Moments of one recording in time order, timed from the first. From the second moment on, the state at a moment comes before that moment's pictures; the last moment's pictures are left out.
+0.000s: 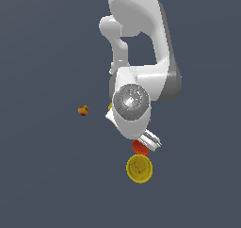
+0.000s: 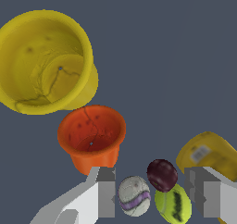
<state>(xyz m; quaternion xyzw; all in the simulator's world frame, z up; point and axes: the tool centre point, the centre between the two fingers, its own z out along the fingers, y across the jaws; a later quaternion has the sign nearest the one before) 0.077 0.049 0.155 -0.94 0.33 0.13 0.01</state>
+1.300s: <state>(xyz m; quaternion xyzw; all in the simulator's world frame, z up) 0.076 0.067 0.081 -0.90 0.40 0.16 -0.01</state>
